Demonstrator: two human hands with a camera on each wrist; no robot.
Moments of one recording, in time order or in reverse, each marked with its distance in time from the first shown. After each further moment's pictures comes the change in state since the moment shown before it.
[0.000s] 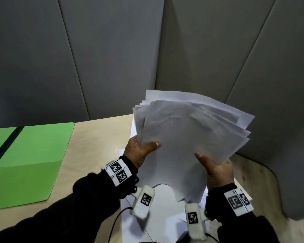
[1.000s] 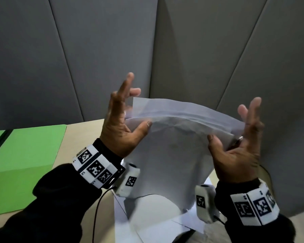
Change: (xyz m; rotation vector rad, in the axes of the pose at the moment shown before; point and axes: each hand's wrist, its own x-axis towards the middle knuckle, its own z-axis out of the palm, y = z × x) left_hand -0.006 0.095 -0.001 0.554 0.058 0.837; right_hand -0.002 -0.089 0.013 -0.511 -0.004 -0.777
